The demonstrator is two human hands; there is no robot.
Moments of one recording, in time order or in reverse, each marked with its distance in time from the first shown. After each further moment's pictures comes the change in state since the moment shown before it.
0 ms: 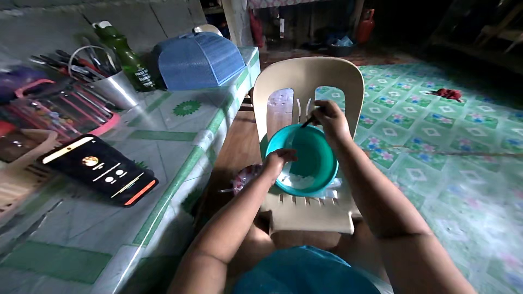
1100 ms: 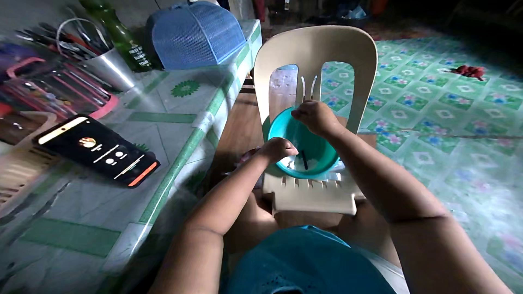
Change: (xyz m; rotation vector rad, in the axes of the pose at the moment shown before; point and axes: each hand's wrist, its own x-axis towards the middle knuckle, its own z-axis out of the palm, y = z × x) left_hand 0.015 -0.001 -0.027 0.914 -0.403 0.181; right_hand -0.016 -0.021 0.031 -0.541 -0.322 -0.142
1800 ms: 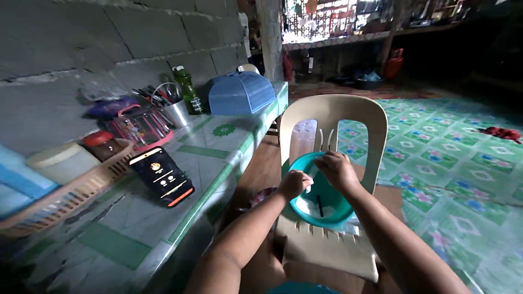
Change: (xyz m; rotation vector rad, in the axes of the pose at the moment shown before) left_hand 0.008 0.008 -0.002 0.037 0.348 -0.030; right_hand -0.028 -0.004 0.005 0.023 0.316 -0.201
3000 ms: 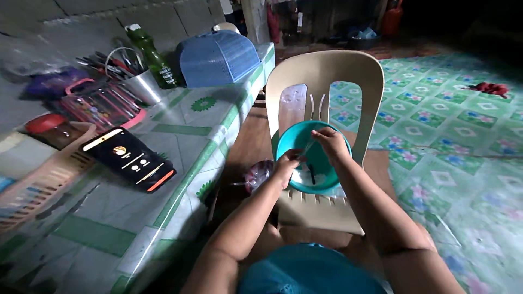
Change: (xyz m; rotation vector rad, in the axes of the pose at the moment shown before) left_hand -0.031 0.019 0.040 -1.086 0.169 -0.419; right_hand -0.014 0.043 0.028 0.512 0.006 0.722
